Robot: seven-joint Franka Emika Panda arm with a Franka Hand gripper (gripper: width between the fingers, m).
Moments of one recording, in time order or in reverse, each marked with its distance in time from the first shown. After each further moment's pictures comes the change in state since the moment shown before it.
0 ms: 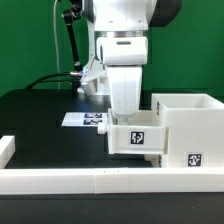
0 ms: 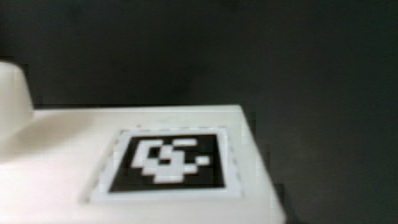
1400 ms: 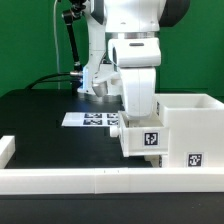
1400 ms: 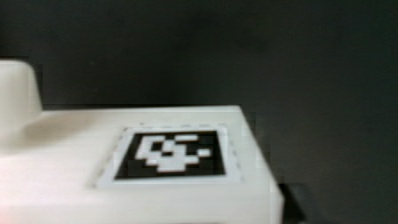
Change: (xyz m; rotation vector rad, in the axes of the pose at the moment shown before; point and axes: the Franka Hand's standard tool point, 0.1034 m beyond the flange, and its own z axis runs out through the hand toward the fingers) arm 0.014 0.001 0.002 0.005 0.010 -0.022
